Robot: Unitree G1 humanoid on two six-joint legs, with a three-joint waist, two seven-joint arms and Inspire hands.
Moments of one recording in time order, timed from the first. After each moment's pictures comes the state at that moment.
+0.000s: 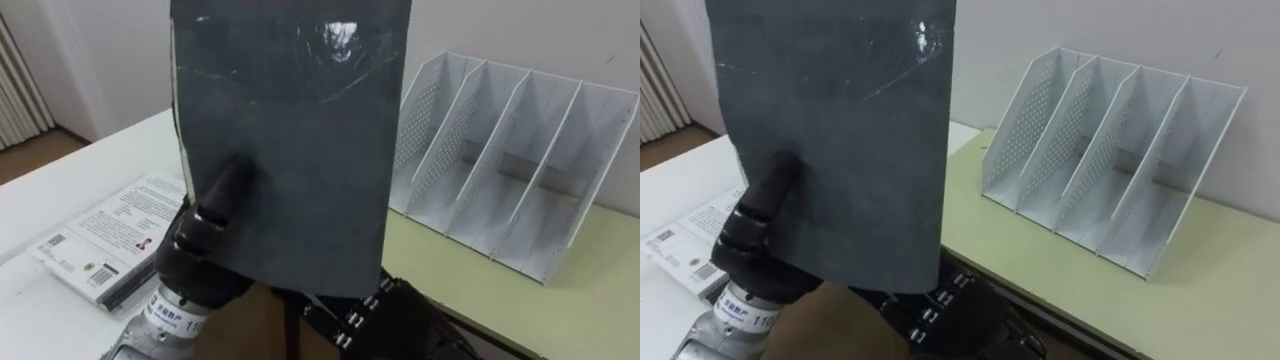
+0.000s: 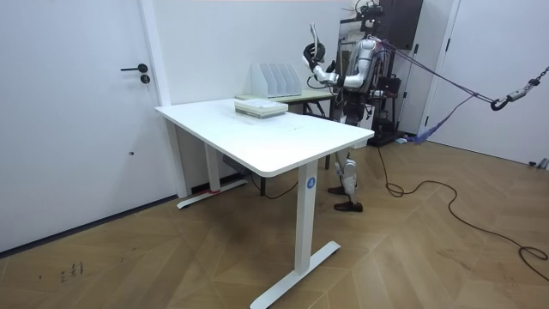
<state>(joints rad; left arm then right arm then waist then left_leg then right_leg) -0.05 0.27 -0.07 -0.09 -1.37 0.19 -0.71 0.22 -0.30 0.25 -0.14 1.16 0.24 0.76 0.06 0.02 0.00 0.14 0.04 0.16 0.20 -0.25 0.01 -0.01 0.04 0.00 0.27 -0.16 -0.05</state>
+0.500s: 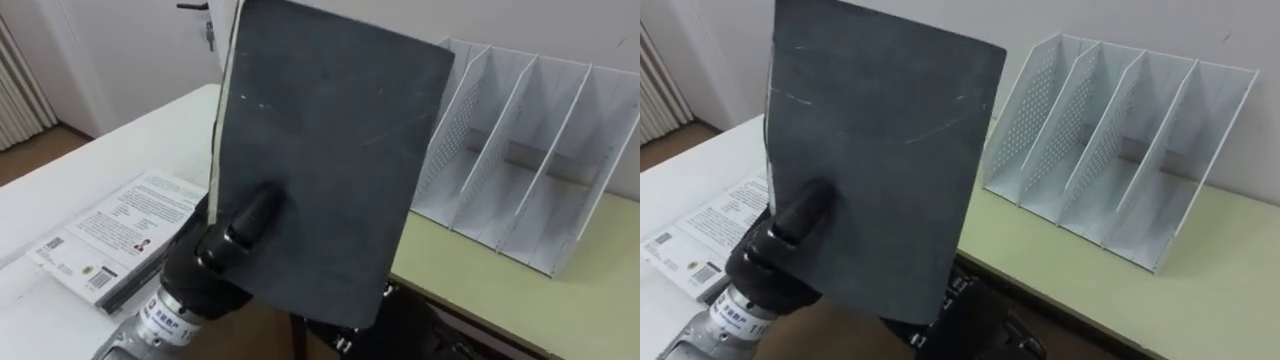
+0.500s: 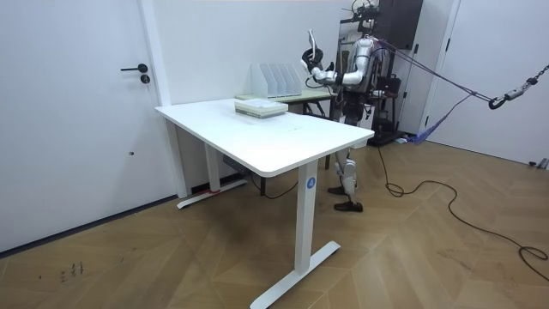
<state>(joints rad) -0.05 0.39 -0.08 -0.08 -1.29 0.23 -0.71 0.22 -0.33 0.25 -0.14 1.15 0.24 0.77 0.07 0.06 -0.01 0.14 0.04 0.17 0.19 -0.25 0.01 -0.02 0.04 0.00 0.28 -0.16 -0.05</state>
